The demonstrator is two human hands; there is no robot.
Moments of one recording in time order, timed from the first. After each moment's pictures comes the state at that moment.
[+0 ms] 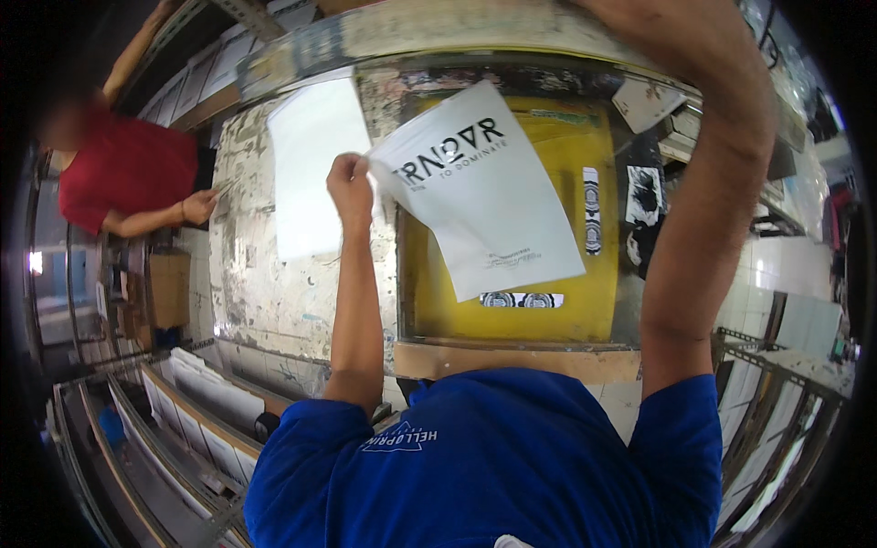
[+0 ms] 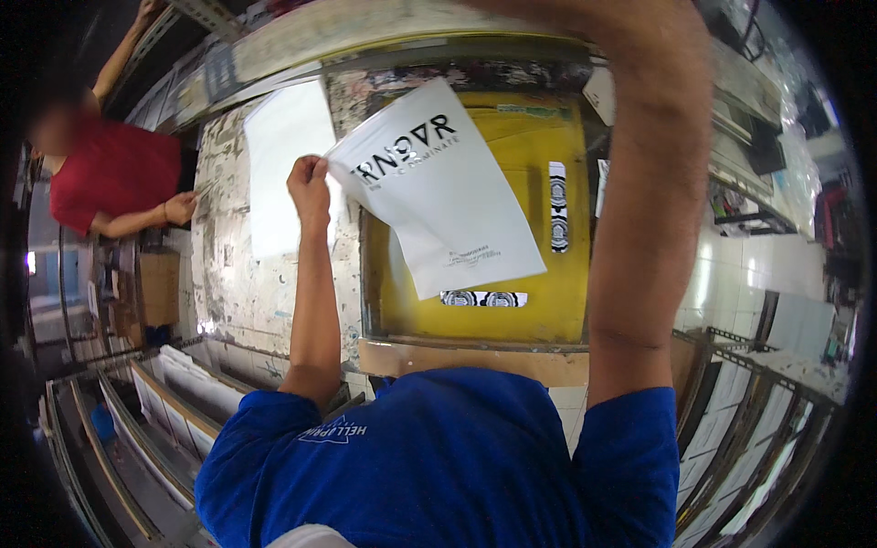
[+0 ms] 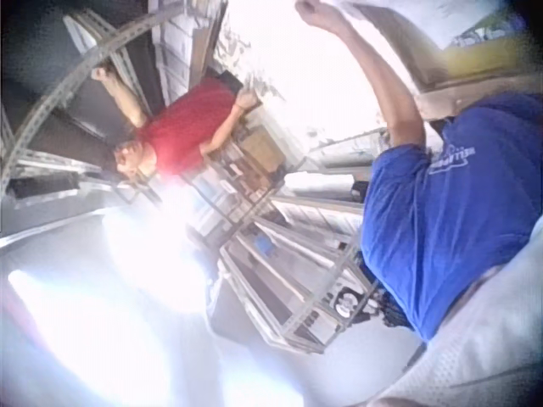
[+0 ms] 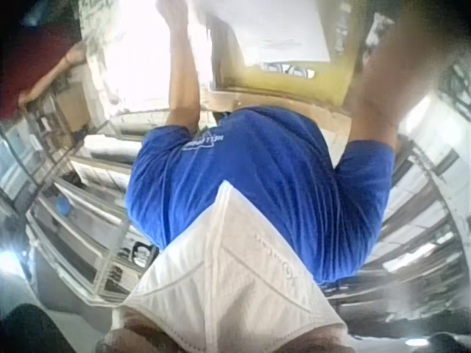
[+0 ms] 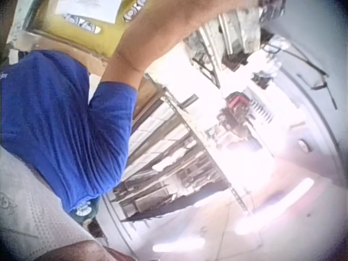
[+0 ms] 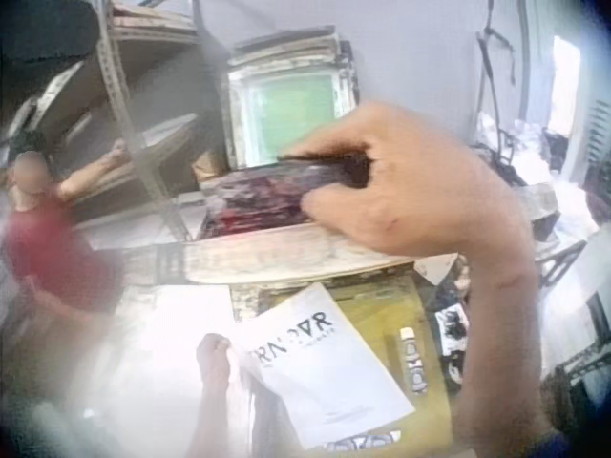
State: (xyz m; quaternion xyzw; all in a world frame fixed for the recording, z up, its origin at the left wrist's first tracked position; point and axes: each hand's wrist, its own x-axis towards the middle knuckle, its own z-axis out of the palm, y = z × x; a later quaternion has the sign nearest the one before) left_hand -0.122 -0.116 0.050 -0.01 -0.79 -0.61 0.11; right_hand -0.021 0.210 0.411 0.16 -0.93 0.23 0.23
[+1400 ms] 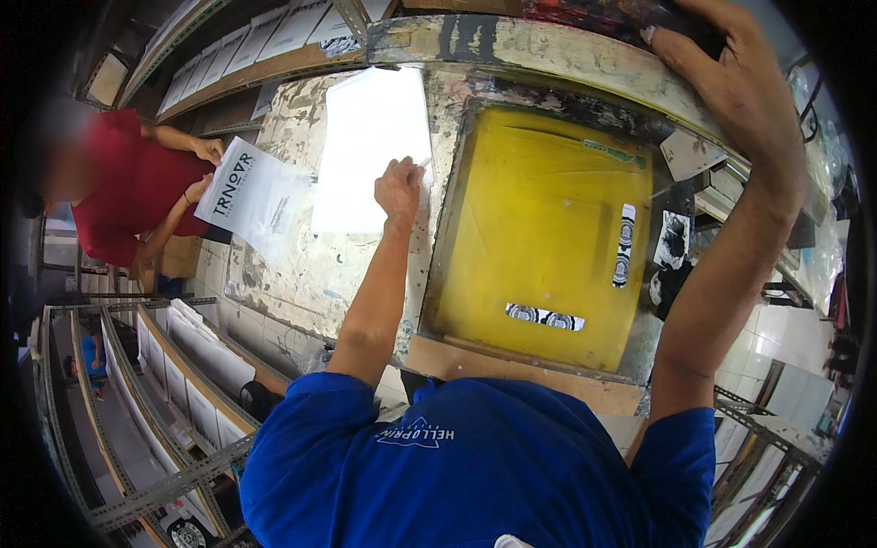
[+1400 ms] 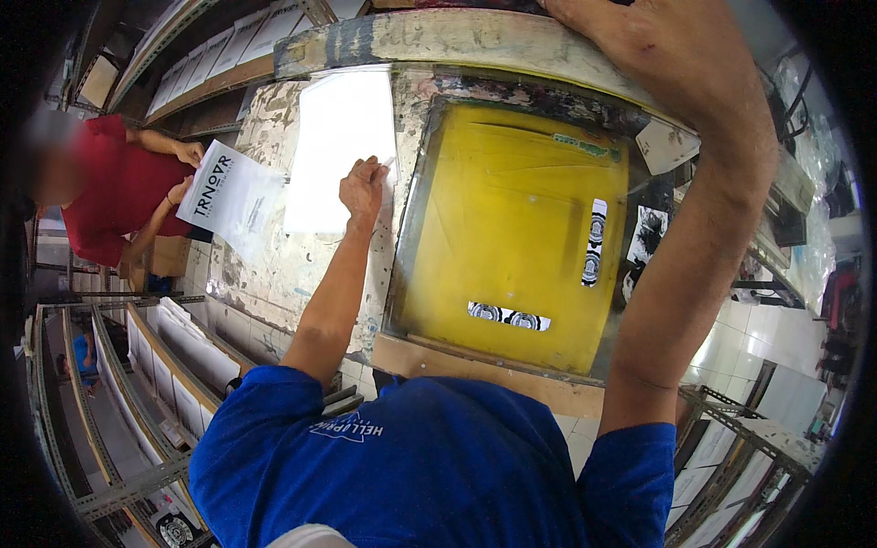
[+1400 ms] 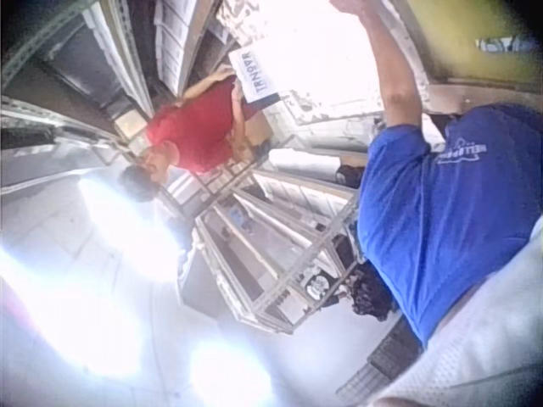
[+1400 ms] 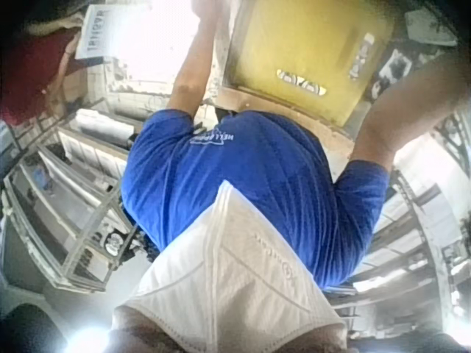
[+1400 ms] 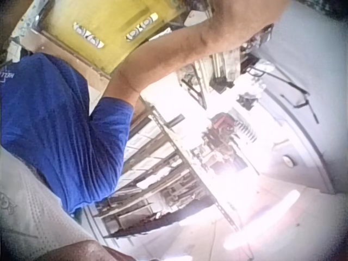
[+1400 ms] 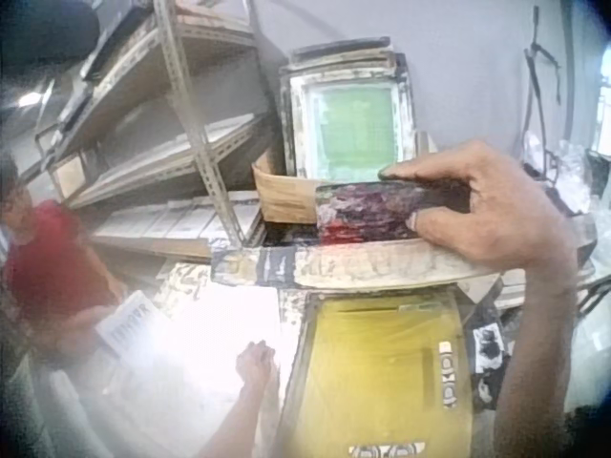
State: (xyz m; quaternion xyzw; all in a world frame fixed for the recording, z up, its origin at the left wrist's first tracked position) left_hand -0.122 -0.153 -0.015 -0.07 -0.93 -0.26 0.25; right_hand 0.001 0.179 0.416 0.10 -0.95 0.20 0.22
